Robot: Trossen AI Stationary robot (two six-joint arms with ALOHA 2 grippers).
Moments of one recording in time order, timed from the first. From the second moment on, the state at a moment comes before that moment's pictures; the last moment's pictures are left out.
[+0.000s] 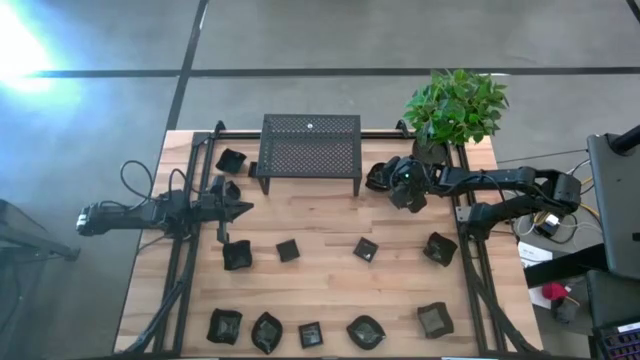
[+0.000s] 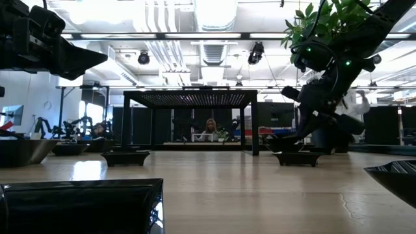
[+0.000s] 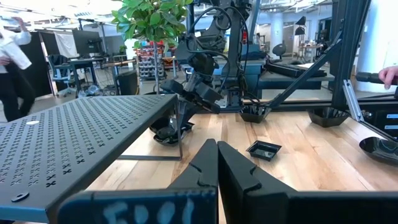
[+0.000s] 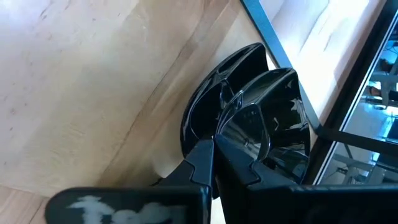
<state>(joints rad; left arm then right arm) 0.00 0.05 0.01 0.04 -0.13 0.07 -0.45 1.26 0.49 -0.16 0.12 -1.22</state>
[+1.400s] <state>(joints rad) 0.00 0.05 0.01 0.04 -0.13 0.07 -0.46 1.27 0.49 -0.17 0.05 -1.20</state>
